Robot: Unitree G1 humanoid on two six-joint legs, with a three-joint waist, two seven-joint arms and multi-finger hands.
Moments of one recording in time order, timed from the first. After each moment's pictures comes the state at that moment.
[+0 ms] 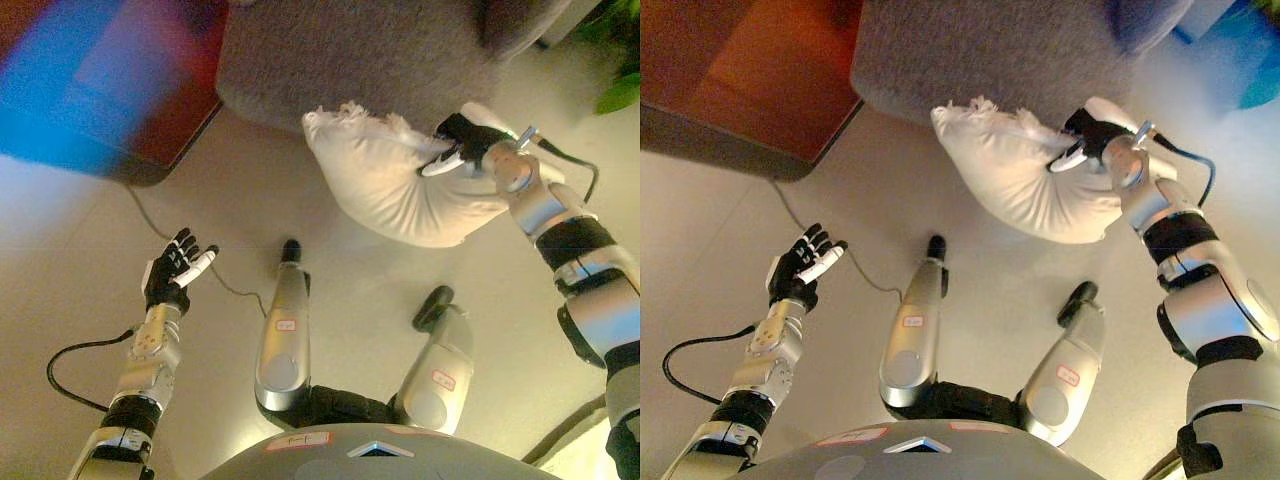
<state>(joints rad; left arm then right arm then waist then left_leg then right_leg) 0.02 0.49 -0.08 0.60 -0.58 -0.23 0.09 -0.84 -0.73 0.65 0.65 -0.16 0.13 0.16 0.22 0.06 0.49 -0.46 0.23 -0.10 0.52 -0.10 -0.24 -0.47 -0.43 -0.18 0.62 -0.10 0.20</state>
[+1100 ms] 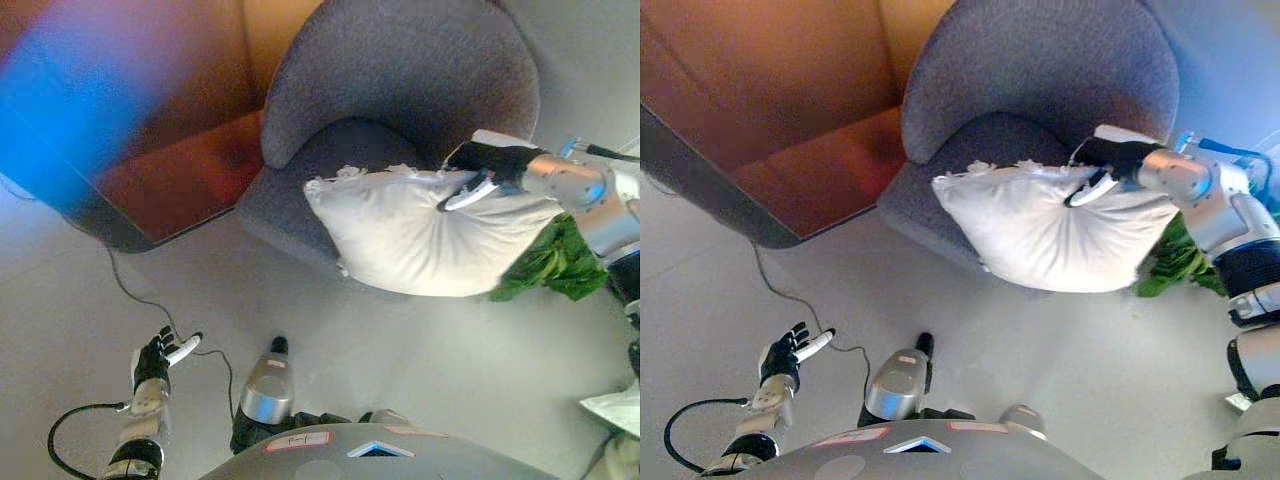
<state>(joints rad) 0.10 0.38 0.10 0.94 -0.27 -0.14 0.15 -0.73 -0.95 0.52 0.44 -0.11 -0.01 0.54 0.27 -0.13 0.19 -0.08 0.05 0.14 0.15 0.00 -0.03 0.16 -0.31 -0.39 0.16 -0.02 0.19</state>
